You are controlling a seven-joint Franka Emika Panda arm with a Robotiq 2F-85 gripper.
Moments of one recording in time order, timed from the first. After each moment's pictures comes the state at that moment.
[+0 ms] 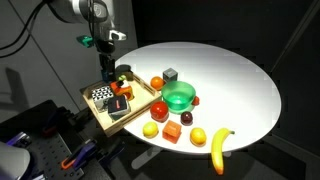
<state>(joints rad) 0.23 0.33 0.05 -2.26 -0.06 2.26 0.53</state>
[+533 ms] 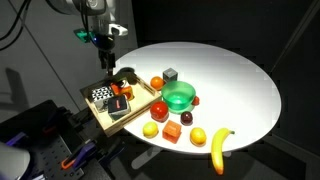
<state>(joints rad) 0.17 0.20 0.05 -2.35 0.00 2.26 0.46</state>
